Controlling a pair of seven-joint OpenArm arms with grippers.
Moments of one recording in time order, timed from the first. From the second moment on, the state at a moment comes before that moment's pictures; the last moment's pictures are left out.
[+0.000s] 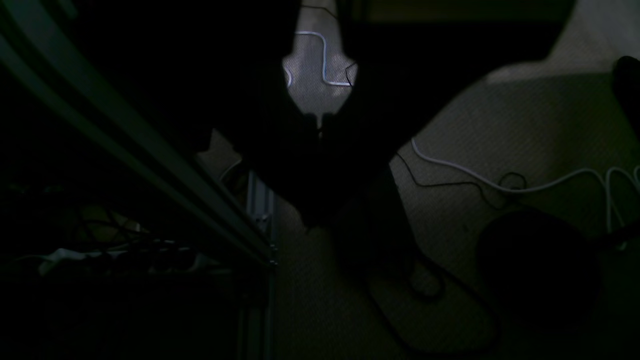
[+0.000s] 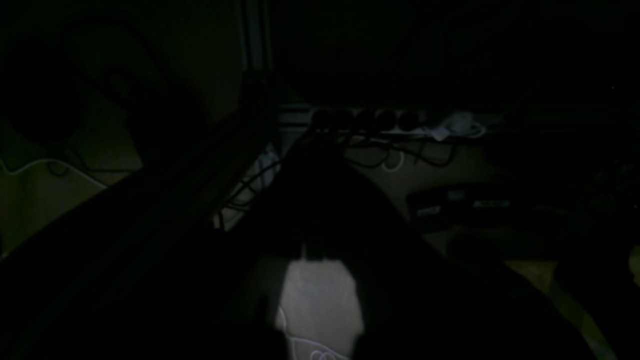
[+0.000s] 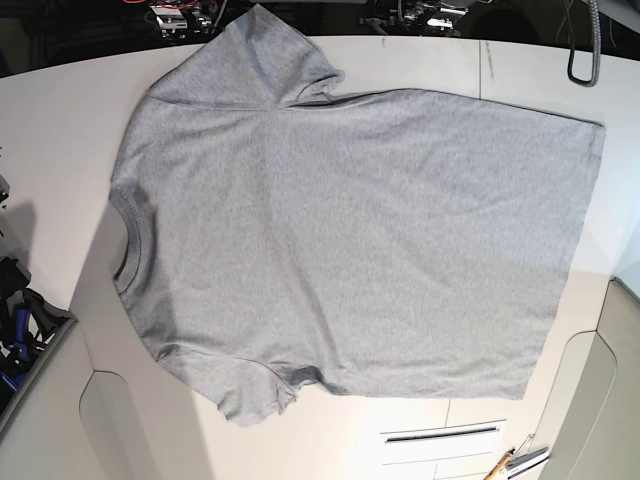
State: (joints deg) left arm 0.5 -2.9 10.5 10.2 -7.7 -2.2 -6.7; right arm -2.6 0.9 3.0 18.2 -0.7 6.3 -3.5
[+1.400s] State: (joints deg) left arm 0.7 -2.9 10.5 10.2 -7.8 -2.2 -7.1; right arm -3.0 0.9 3.0 18.2 -0.7 6.3 -3.2
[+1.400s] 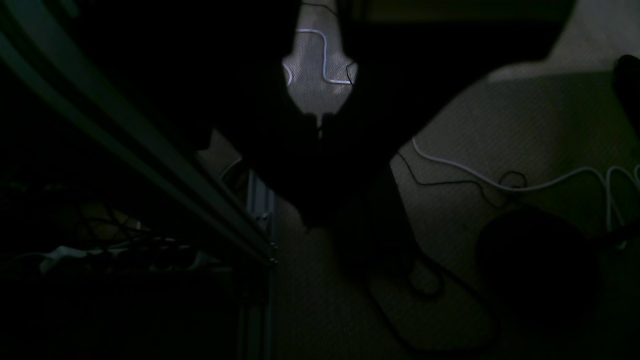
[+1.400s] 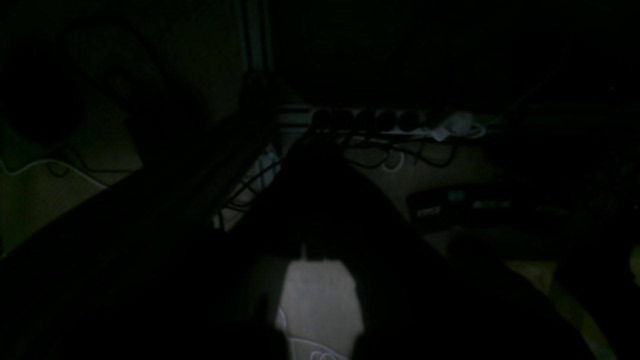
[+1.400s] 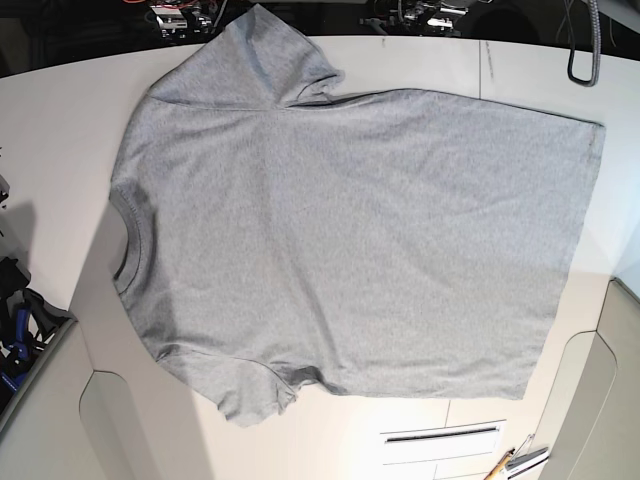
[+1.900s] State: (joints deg) left arm 20.0 -13.3 10.3 27.5 -12.3 -8.3 -8.5; right arm -19.1 7.9 3.0 33.0 5.4 13.4 -3.1
